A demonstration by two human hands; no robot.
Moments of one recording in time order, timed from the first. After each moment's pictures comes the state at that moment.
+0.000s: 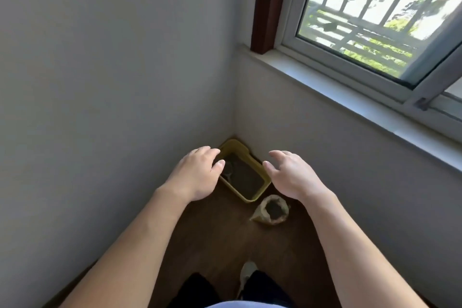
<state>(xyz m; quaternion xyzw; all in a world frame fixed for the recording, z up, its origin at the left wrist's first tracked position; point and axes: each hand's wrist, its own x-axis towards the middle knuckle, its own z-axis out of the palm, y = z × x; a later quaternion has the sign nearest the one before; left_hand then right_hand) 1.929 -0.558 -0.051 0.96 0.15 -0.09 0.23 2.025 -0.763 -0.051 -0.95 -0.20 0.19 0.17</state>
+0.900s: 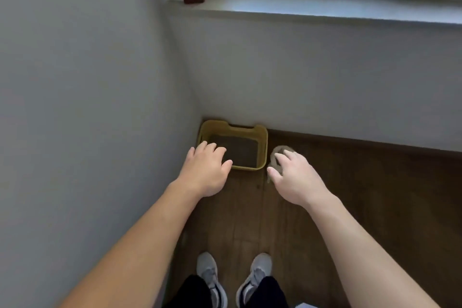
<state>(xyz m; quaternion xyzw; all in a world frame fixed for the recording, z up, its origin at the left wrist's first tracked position) 2.039 -0.408 -0.188 0.96 -0.15 -0.22 0.09 1.979 -0.621 -0.195 -0.95 0.10 0.21 0.21</state>
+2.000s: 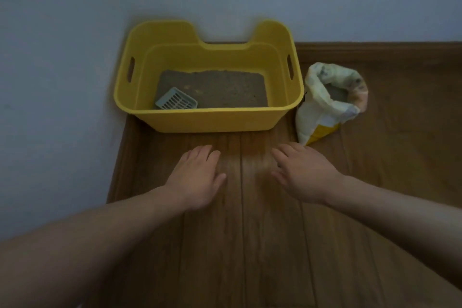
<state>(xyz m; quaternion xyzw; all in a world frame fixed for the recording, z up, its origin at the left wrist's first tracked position) 2.107 -0.381 -0.901 0.93 -0.28 -0.22 0.06 2.036 -0.621 -0.893 -0.98 -0.05 0.18 0.02</state>
